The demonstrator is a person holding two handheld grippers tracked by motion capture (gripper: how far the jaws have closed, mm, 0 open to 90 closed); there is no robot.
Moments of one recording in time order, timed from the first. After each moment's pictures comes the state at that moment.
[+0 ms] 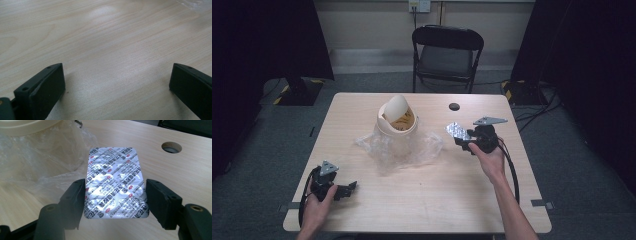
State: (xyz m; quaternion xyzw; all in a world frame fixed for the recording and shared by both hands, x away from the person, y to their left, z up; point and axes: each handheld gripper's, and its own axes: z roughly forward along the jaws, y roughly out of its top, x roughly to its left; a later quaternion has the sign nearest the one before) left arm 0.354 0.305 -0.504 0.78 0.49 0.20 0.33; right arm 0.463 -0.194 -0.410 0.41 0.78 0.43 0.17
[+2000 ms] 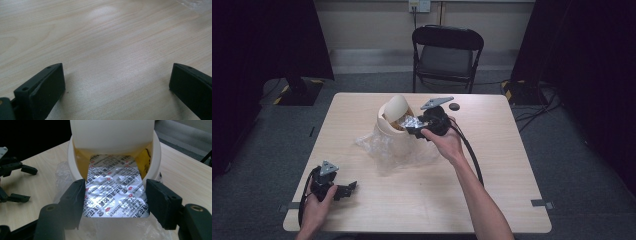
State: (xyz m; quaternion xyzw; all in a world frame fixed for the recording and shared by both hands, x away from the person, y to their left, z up) left arm 0.354 0.305 -0.504 0.78 0.49 0.20 0.33; right arm 0.490 -0.056 -0.363 0.29 0.84 0.45 0.12
